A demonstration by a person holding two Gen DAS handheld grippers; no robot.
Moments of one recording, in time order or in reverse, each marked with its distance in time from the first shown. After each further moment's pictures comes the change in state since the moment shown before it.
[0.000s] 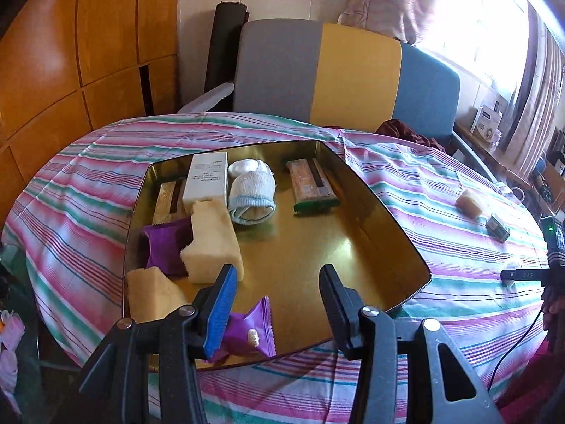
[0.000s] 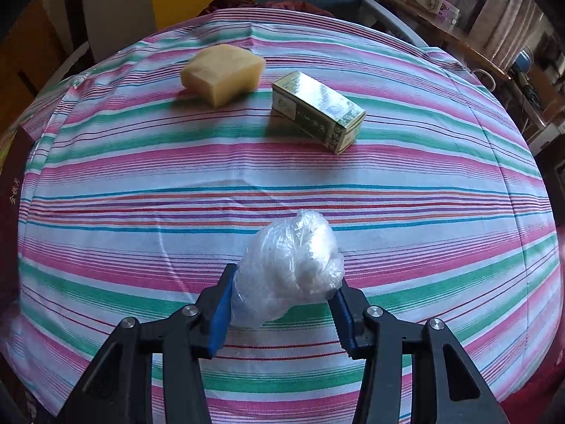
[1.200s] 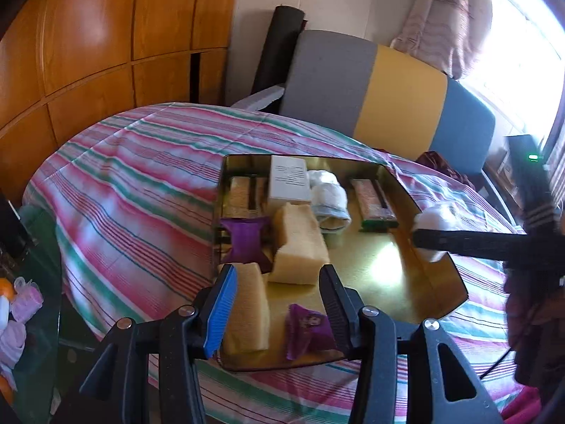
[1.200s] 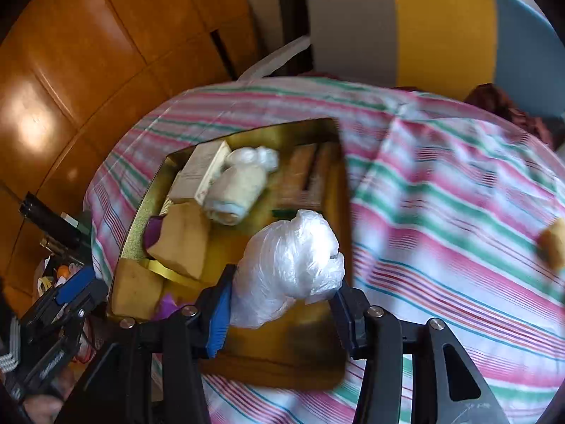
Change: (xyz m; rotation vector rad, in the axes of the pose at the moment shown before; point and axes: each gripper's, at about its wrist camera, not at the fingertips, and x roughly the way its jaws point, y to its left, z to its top) left arm -0.016 0.081 -0.005 -0.171 -0.026 0.064; right arm -0.084 0.345 0.003 -0.413 -0.110 0.517
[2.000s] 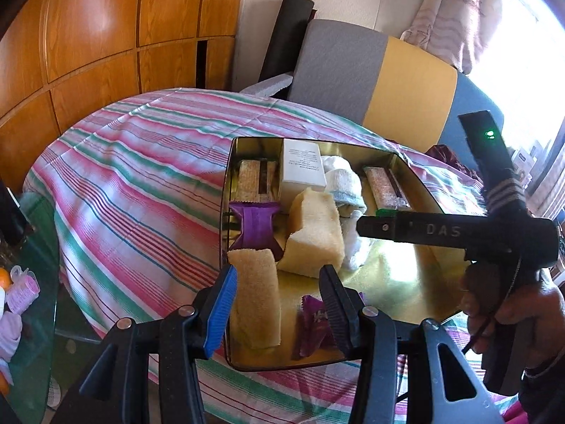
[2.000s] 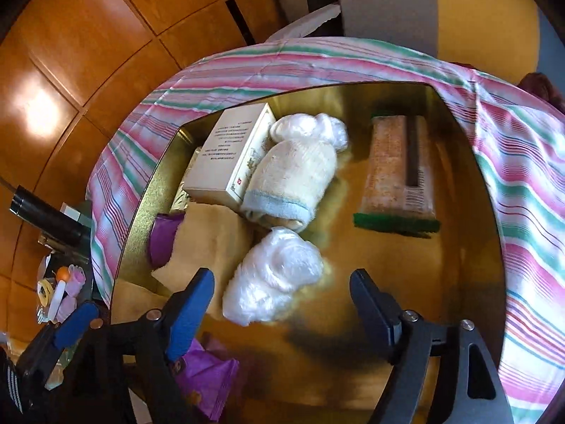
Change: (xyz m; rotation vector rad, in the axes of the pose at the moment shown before) left arm 0.012 0.005 -0.007 -0.008 0.036 0.014; right arm 0.067 0.035 0.008 0.002 0.061 0.066
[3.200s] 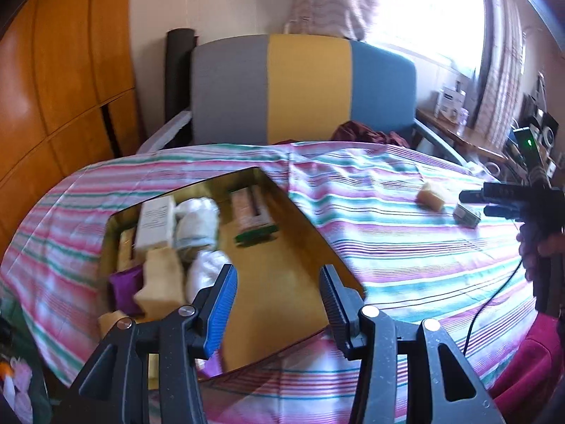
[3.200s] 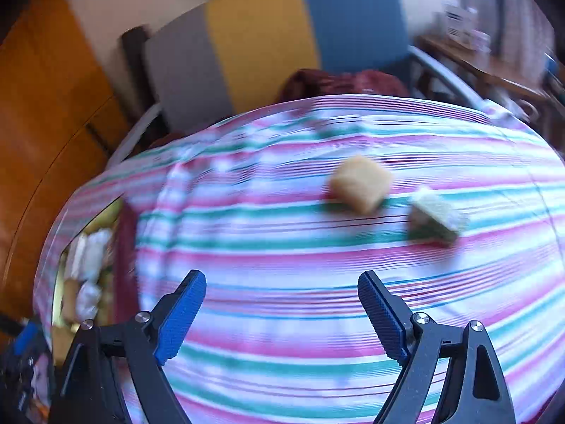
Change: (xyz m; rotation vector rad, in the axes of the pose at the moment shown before) left arm -0.025 -0.157 0.004 0.356 -0.060 -0.155; right arm -0.217 -0.258 -0.088 0.463 -0.287 -0.377
